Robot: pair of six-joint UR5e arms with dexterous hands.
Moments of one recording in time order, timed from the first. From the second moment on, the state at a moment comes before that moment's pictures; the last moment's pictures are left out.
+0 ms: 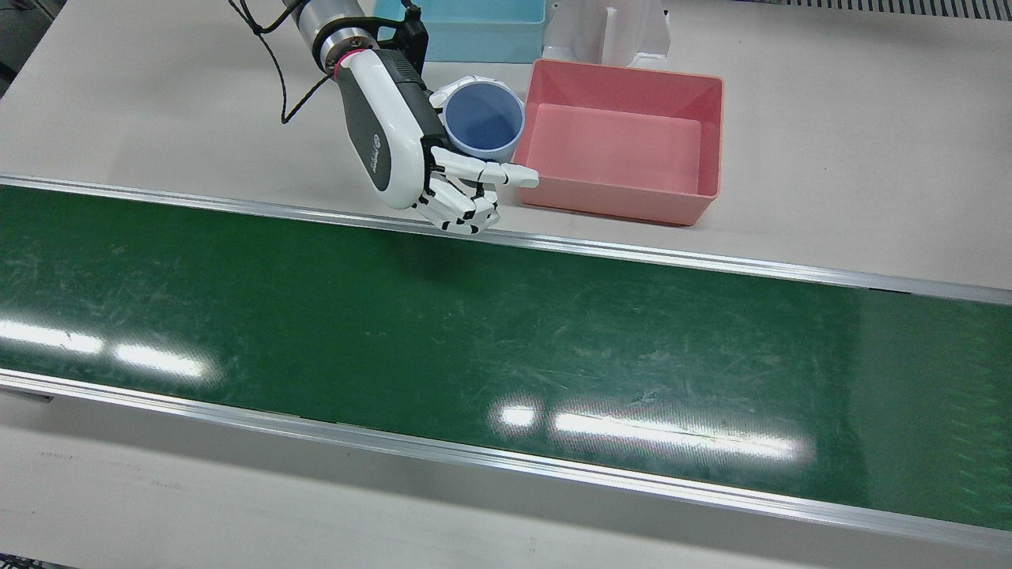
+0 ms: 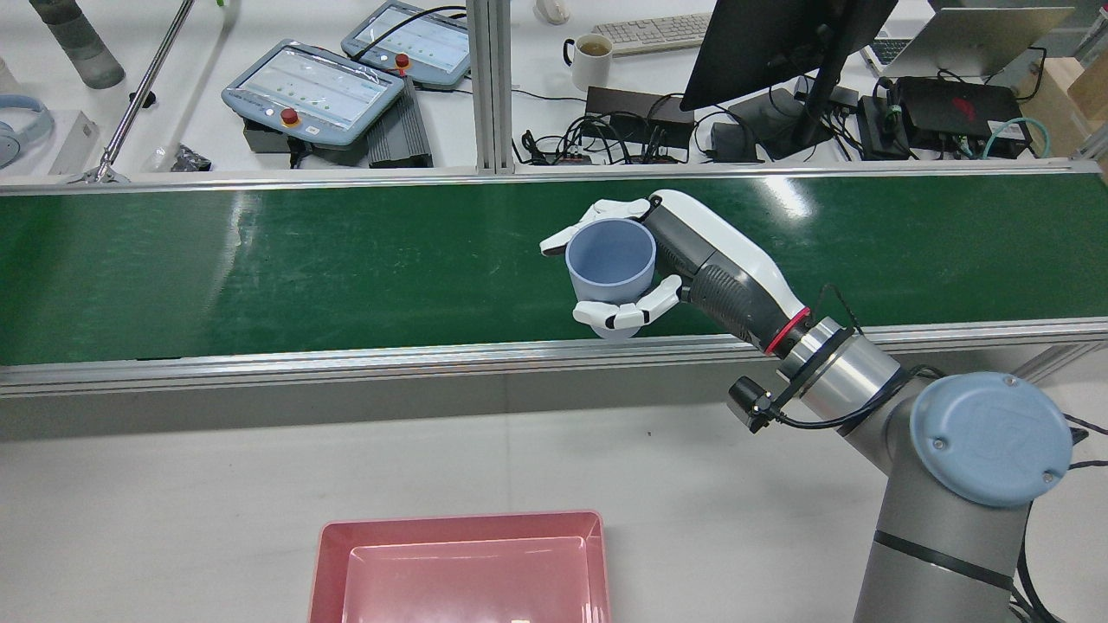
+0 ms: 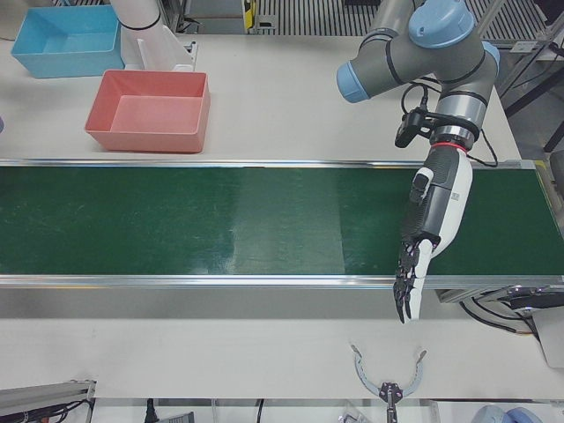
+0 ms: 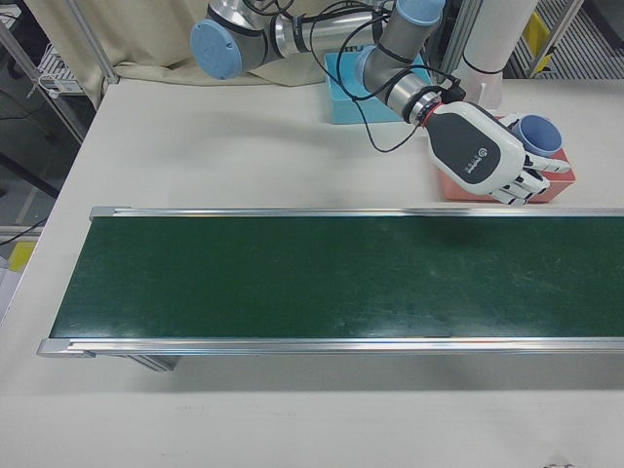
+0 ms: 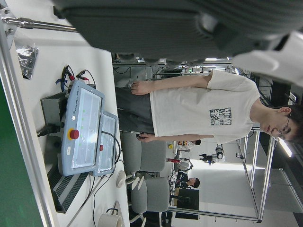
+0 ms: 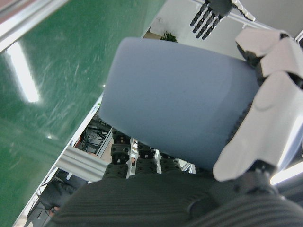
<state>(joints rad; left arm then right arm) -1.41 -1.81 -1.67 0.25 1.81 0.00 0.54 -1.16 2.21 -3.69 -1.12 -0.76</state>
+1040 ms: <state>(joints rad) -1.41 -1.81 -1.67 0.25 1.81 0.00 0.18 -1.09 2.21 -3.69 -1.07 -0.97</state>
